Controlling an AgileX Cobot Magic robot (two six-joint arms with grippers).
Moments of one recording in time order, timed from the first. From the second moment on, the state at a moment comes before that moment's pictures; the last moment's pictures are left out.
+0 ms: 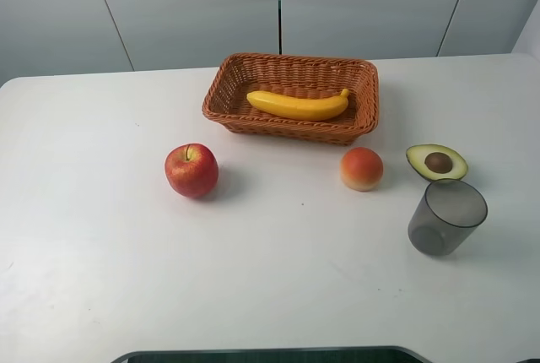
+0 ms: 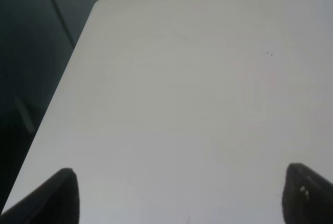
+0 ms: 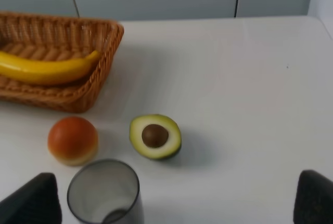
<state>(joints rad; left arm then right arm) 0.07 0.00 -0.51 0.14 1.08 -0.05 -0.05 0.01 -0.51 0.09 1.08 -0.06</state>
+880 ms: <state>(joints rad) 0.07 0.00 -0.51 0.14 1.08 -0.04 -0.05 0.00 -0.51 0.08 1.09 -0.07</state>
